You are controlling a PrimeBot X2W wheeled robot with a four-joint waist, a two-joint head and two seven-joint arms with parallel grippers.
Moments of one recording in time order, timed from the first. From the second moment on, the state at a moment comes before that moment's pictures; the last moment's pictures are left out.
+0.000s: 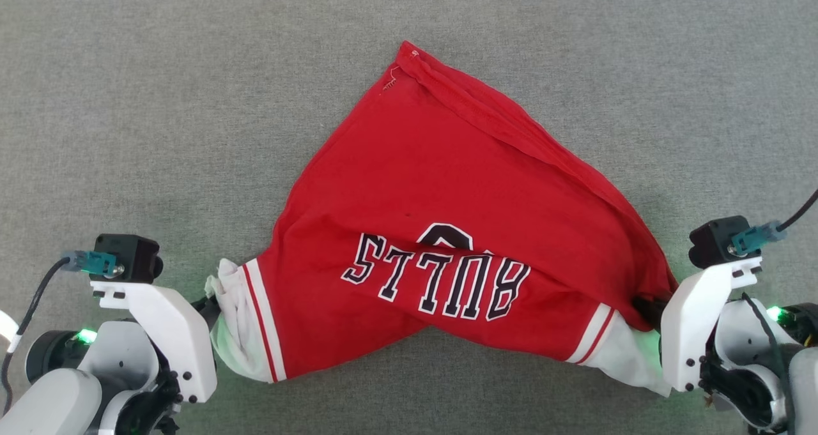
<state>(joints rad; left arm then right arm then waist) -0.19 0.72 -0.44 -0.16 -0.90 0.29 0.55 -0.14 -0.20 -0.02 -0.10 0.40 0.13 1.00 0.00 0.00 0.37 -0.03</state>
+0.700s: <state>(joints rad) -0.18 0.71 -0.45 -0.14 -0.90 0.27 0.52 -0.19 -0.20 -0.08 -0.42 0.33 0.13 0.82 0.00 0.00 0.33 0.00</state>
